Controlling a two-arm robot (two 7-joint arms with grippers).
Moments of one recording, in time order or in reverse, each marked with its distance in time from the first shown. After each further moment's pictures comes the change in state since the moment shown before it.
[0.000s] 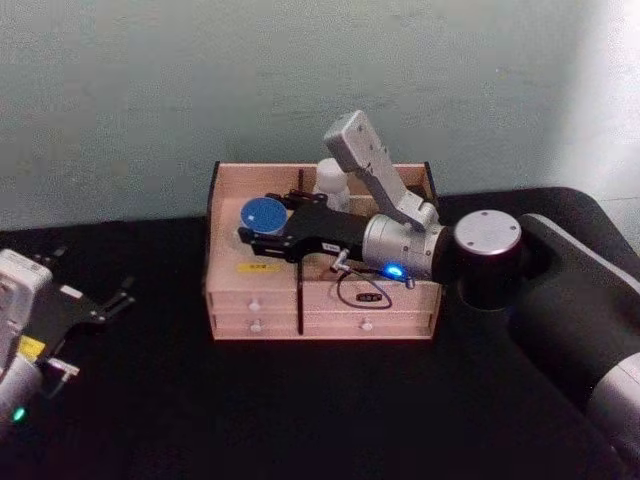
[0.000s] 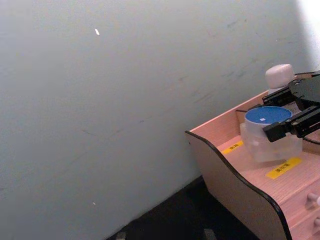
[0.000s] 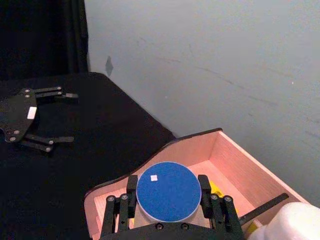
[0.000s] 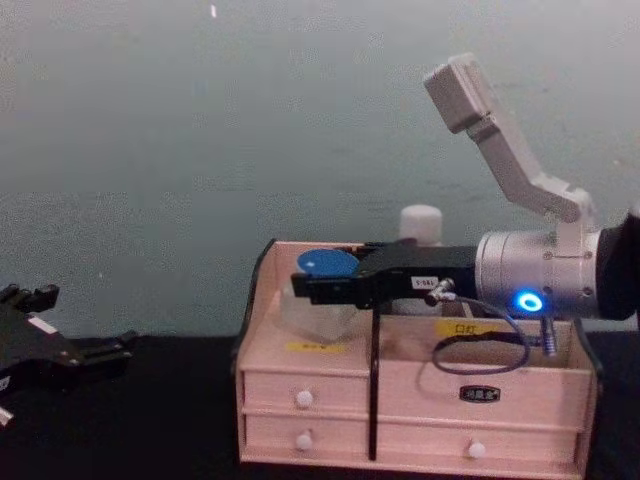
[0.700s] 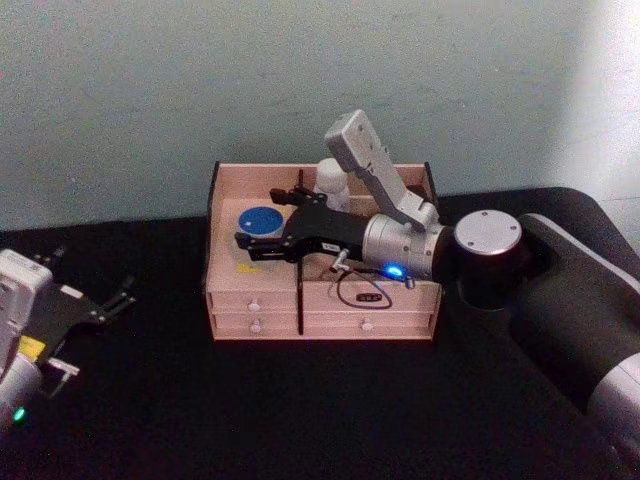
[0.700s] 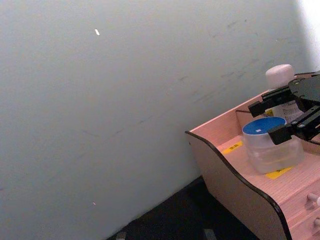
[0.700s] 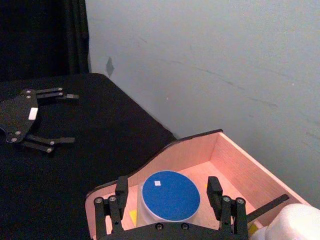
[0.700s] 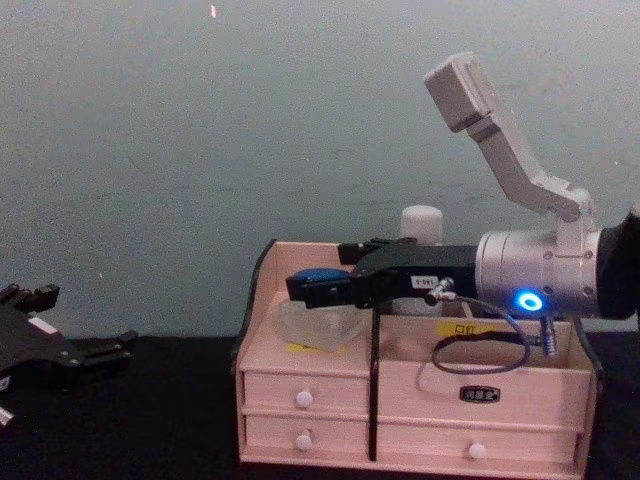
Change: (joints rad) left arm 0.000 0.000 0.000 0.000 0.000 0.000 0.000; right arm -0.001 0.001 -0.001 -0.003 0.003 -0.001 0.002
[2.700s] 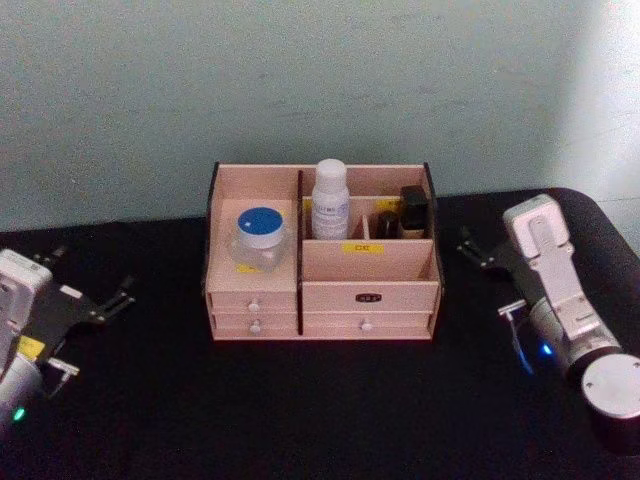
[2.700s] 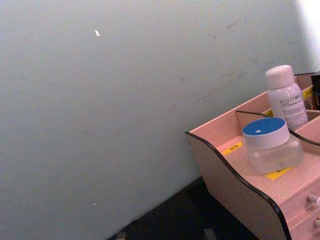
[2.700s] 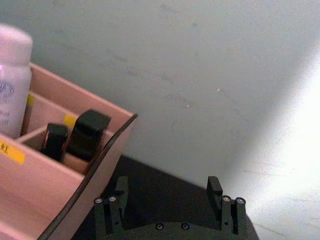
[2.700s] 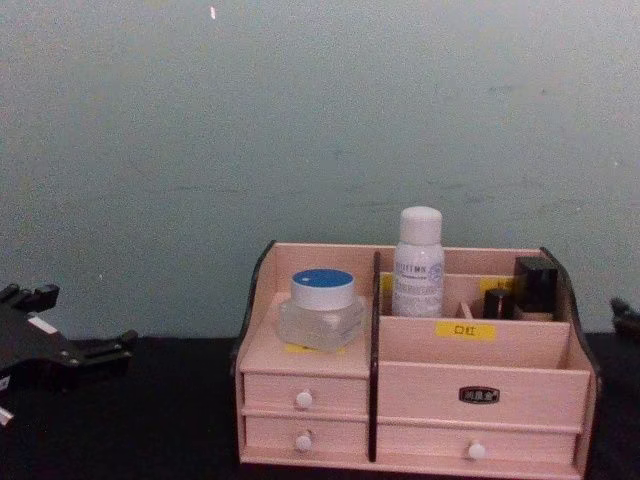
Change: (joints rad) left arm 0.000 0.000 0.000 0.000 0.000 0.000 0.000; right arm -0.546 0.224 0.268 -0.544 -0.300 0.019 -0.811
